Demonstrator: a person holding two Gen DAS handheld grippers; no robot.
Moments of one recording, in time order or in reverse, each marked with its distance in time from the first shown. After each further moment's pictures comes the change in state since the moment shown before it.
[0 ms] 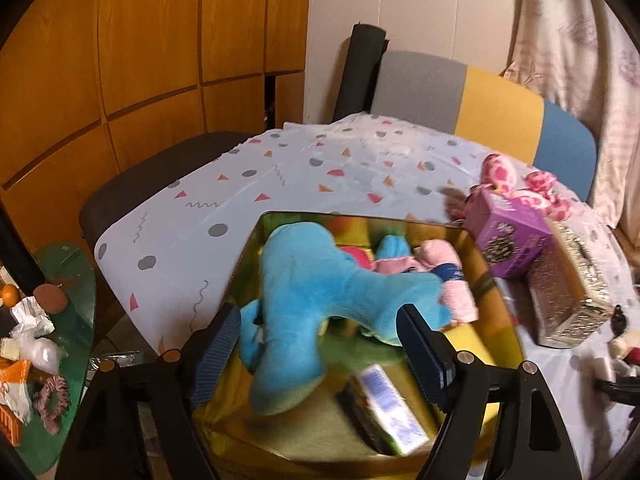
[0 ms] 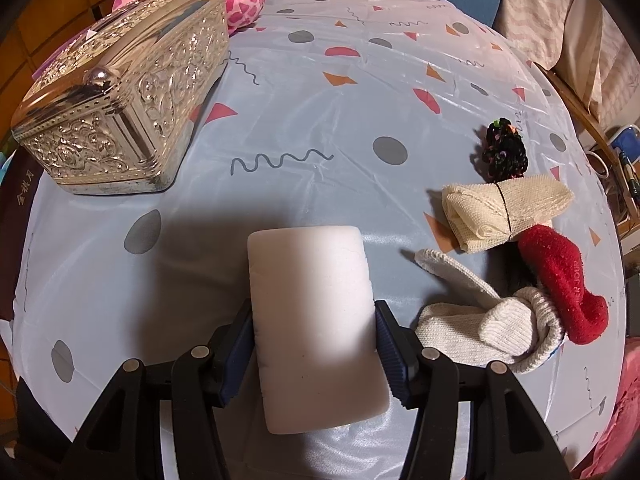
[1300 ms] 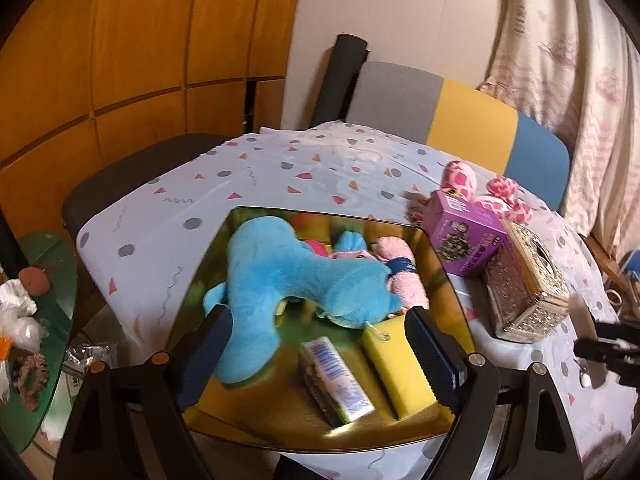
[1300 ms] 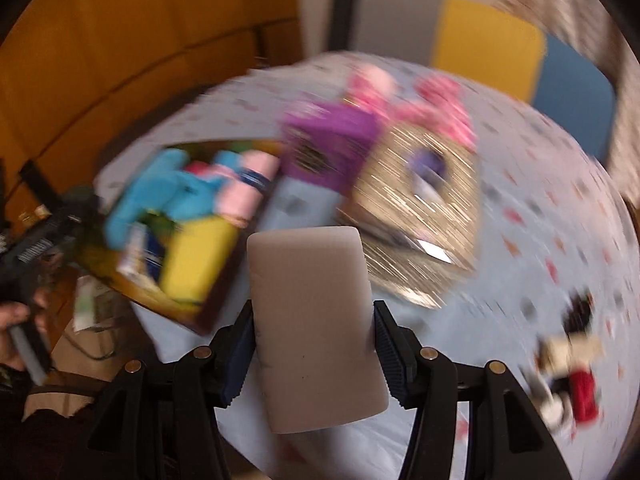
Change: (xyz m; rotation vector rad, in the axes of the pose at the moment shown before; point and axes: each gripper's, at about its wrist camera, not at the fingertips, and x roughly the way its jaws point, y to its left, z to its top) left arm -0.031 -0.014 -0.016 -0.031 -0.026 -0.099; right arm -0.148 0.158 0.021 -0.361 -0.242 0.344
